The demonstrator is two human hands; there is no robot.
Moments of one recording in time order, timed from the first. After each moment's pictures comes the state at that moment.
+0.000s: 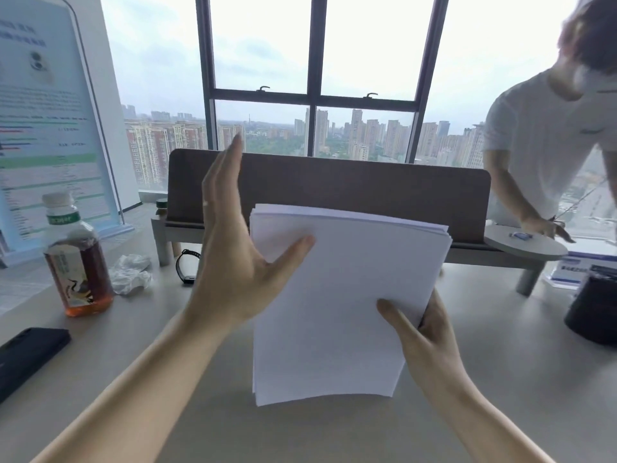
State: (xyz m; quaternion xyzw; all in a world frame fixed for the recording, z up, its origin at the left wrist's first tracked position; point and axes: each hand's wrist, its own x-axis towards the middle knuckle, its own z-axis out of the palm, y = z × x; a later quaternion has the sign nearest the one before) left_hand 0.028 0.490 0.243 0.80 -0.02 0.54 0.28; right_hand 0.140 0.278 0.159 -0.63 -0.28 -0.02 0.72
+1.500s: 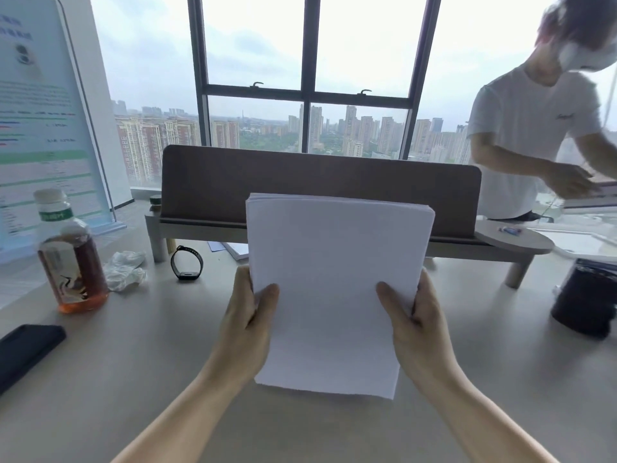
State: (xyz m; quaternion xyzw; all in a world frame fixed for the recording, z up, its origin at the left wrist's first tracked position) left_hand 0.033 0.479 0.141 0.72 0.10 0.36 0.58; right_hand 0.141 0.281 0.156 -0.66 -0.28 -0.06 0.69
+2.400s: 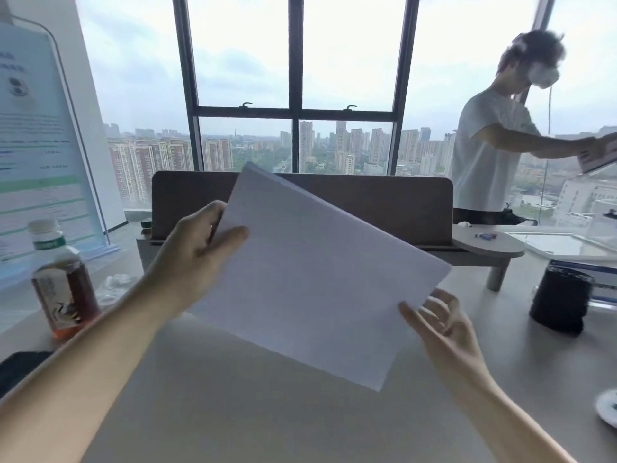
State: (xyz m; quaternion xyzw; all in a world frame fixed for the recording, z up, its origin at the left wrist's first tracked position) left_hand 0.018 0.513 0.266 0.80 -0.03 0.36 0.47; right_hand 0.161 0.216 0.157 -0.66 -0.19 -0.03 0.73
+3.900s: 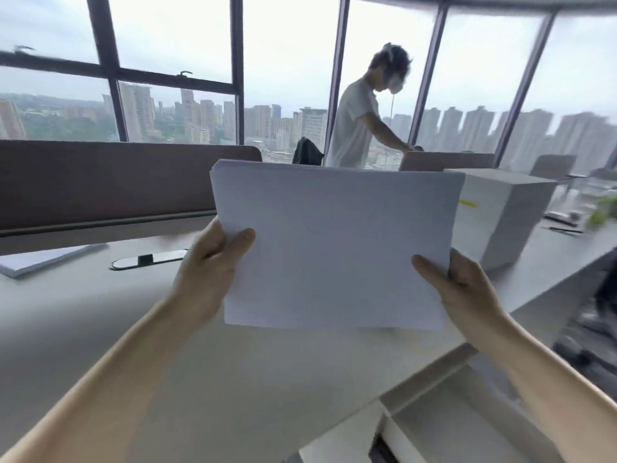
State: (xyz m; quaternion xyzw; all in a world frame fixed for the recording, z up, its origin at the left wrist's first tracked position) left_hand 0.053 0.254 0.223 0.67 -0.13 0.16 0.72; right_hand 0.032 -0.076 0.219 -0.77 -0.10 -0.20 0.60
